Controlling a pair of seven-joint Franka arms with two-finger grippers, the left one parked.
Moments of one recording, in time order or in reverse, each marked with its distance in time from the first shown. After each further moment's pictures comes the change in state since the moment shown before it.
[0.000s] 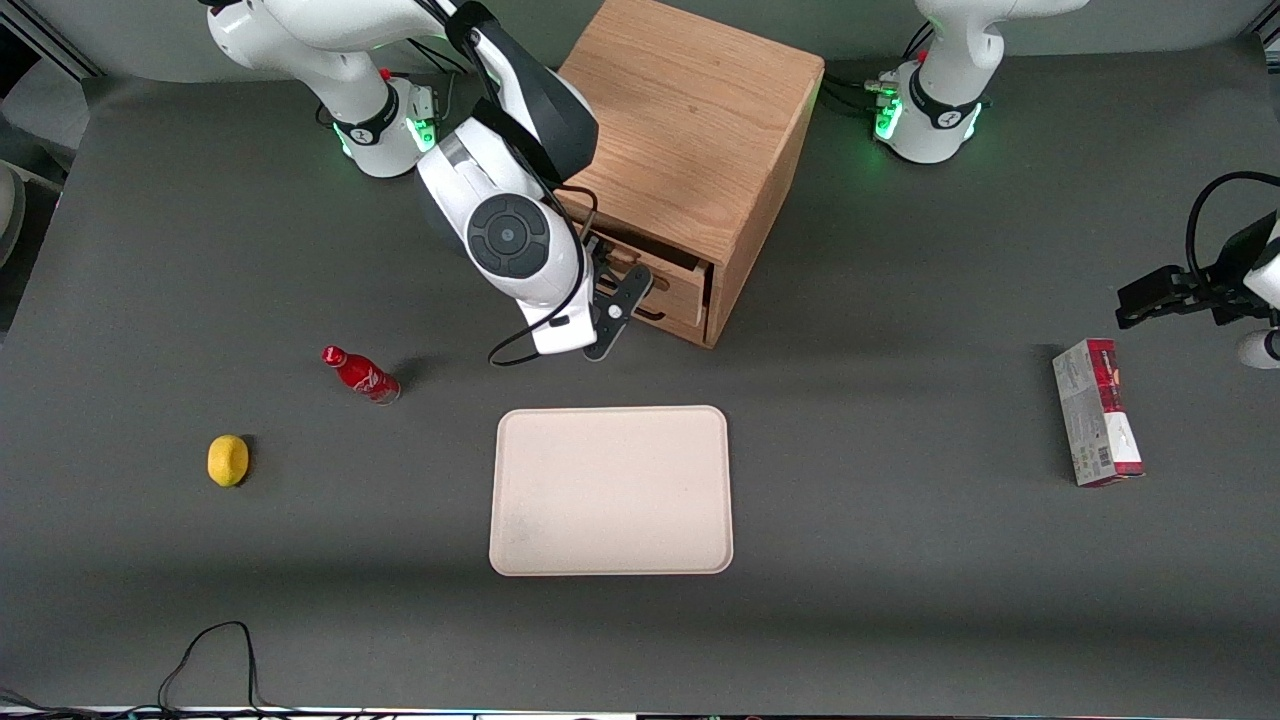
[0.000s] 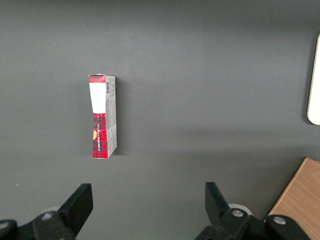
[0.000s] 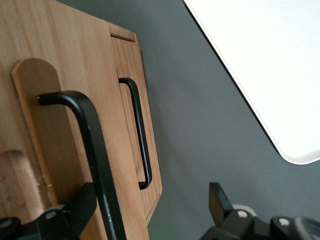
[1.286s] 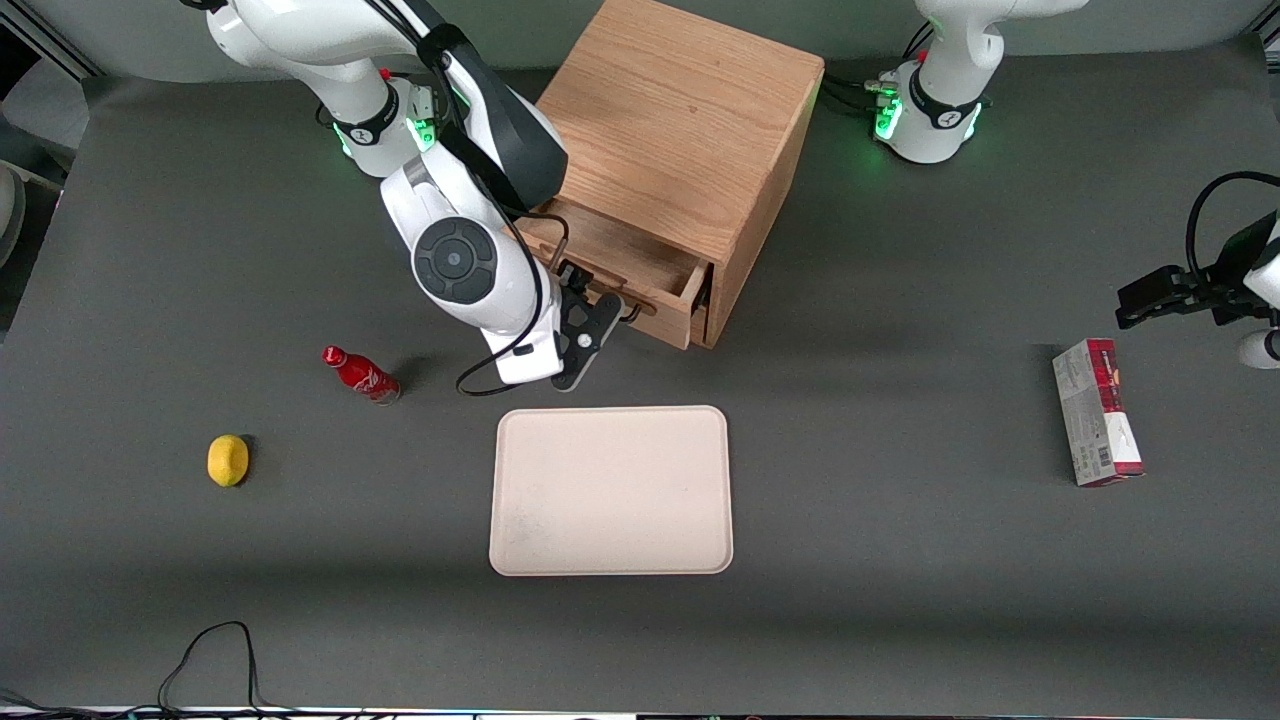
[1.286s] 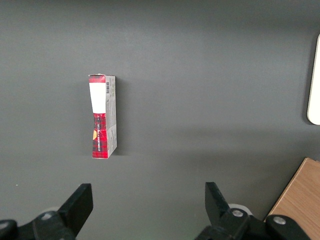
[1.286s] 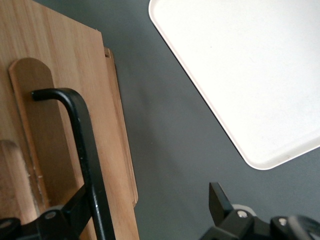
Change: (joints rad) arm -0.054 0.002 -0.023 0.005 0.000 0.057 -0.067
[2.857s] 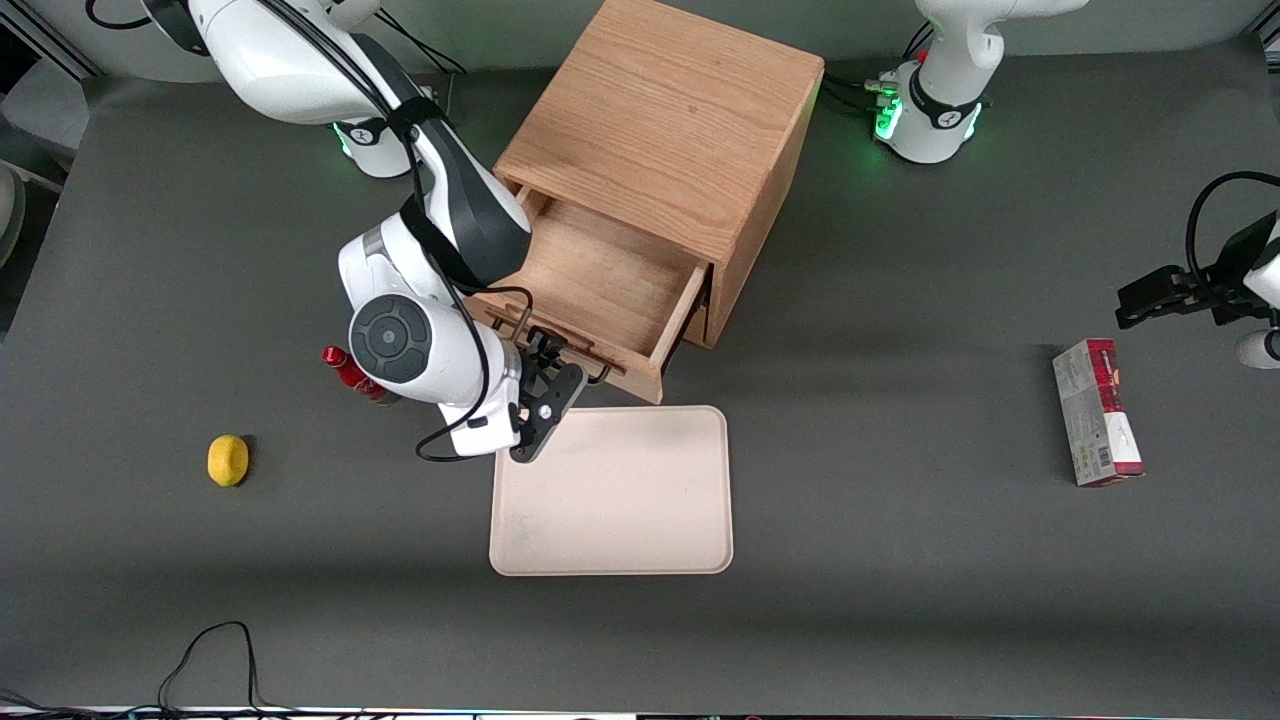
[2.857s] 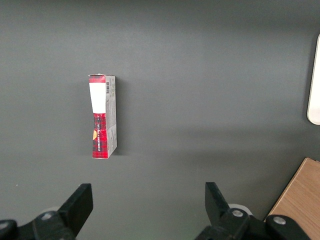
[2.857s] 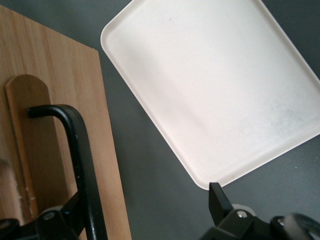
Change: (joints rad) arm -0.101 0.136 -0.002 0.173 0.000 0.036 -0.085
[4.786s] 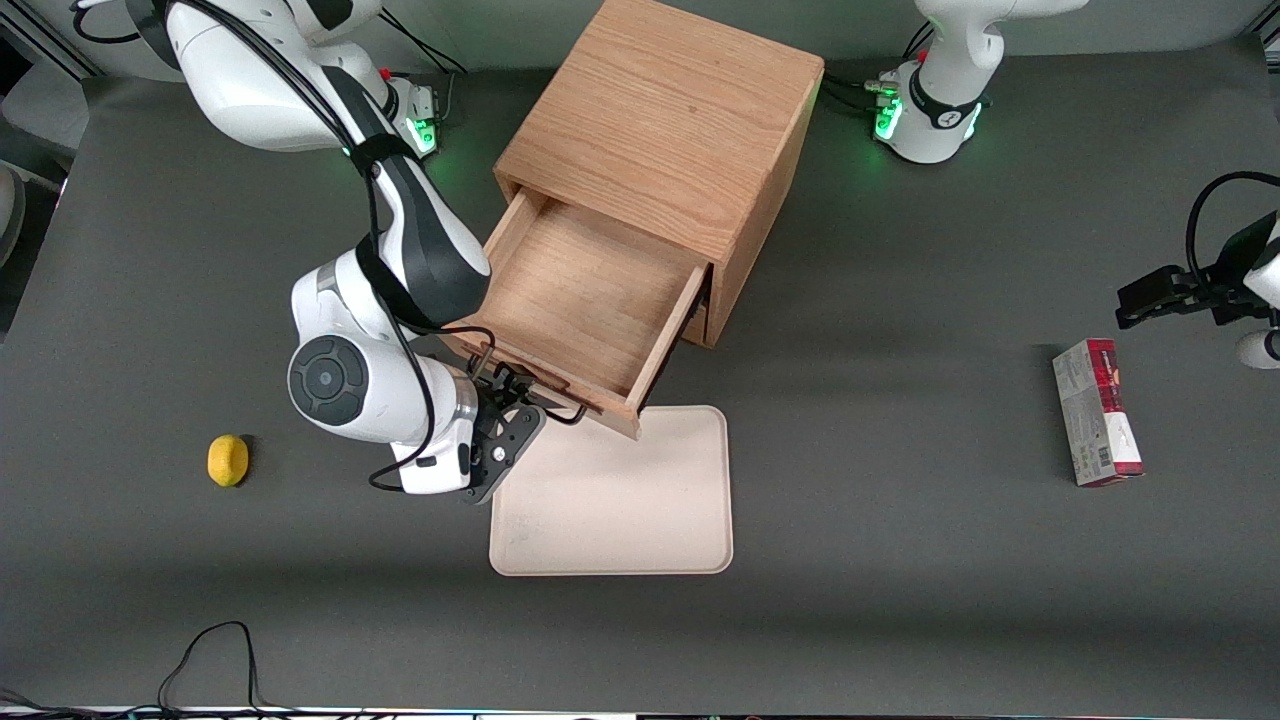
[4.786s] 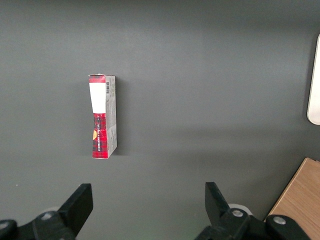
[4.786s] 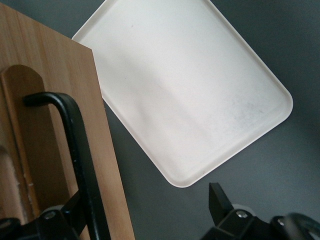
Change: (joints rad) arm -0.073 0.047 0.000 0.073 0.000 -0.006 0.000
